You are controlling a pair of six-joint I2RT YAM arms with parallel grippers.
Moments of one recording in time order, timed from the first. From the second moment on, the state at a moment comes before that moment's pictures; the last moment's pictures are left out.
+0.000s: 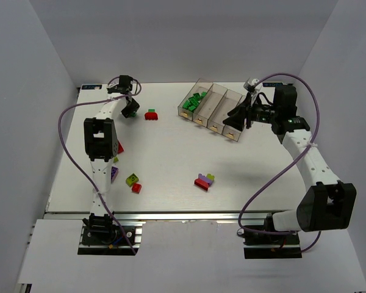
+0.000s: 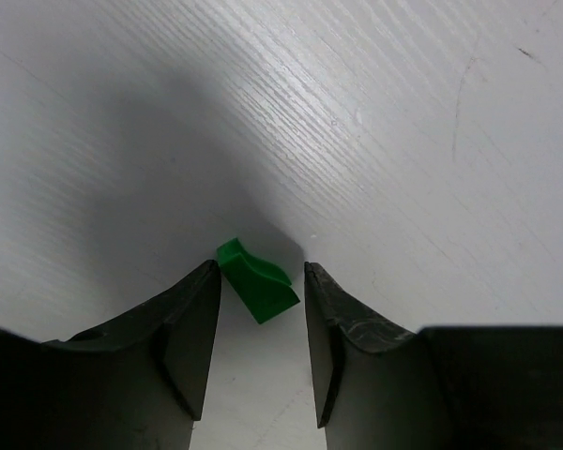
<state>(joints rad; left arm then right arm) -0.09 2.47 2.16 -0.72 -0.26 -0.78 0.12 1.37 1.18 -0.24 -1.00 -0.21</state>
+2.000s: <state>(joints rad) -0.36 2.50 2.18 -0.18 0.31 -0.83 0.10 1.30 1.13 -0.24 -1.01 -0.16</state>
